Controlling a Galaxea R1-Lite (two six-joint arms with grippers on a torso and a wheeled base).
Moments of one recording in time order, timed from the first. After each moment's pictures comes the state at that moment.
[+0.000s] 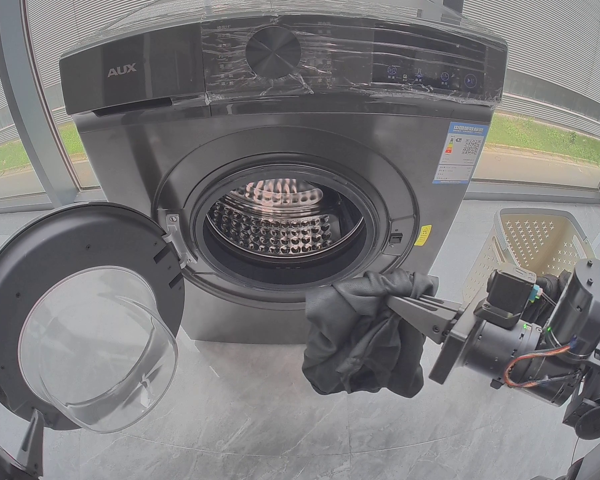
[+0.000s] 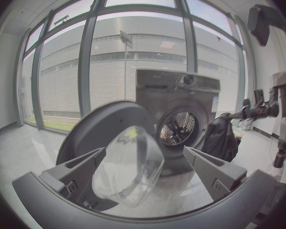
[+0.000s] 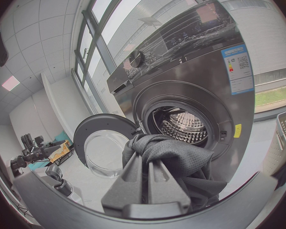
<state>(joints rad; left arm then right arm) 0.01 0.04 -0.13 -0.02 -0.06 -0.01 0.79 1.59 -0.38 -1.20 0.01 0.23</state>
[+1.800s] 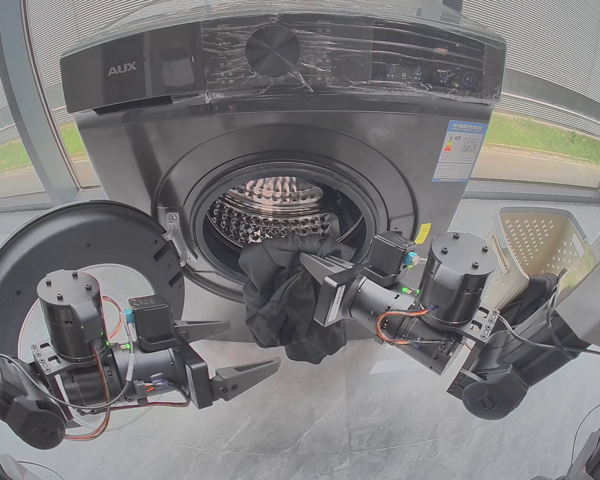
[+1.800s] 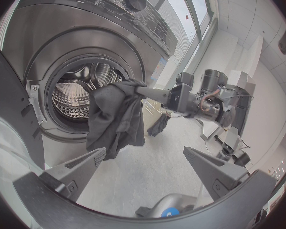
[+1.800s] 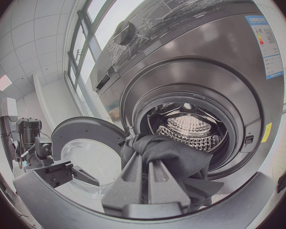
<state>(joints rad) -0.55 1.58 -0.35 -0.96 -0.36 -0.15 0.81 2.01 -0.81 -1.24 -0.08 0.24</state>
